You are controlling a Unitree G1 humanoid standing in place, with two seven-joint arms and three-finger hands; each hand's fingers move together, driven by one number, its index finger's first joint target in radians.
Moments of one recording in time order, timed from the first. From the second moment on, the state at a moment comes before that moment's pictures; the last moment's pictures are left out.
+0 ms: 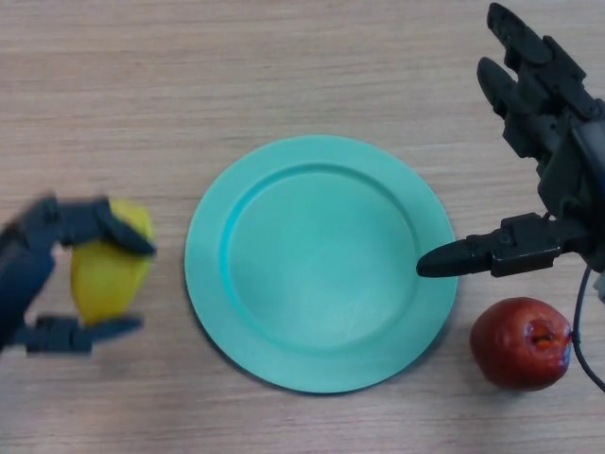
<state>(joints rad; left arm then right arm) 0.00 0.34 0.29 -0.18 0.30 -0.41 -0.27 -0.21 -0.26 -0.02 -0.45 0.09 0.30 0.17</state>
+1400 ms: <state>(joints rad) -0.18 0.19 -0.11 0.01 0.39 -0.18 -0.16 -0.23 -0.27 -0.03 -0.53 0.09 0.28 0.17</state>
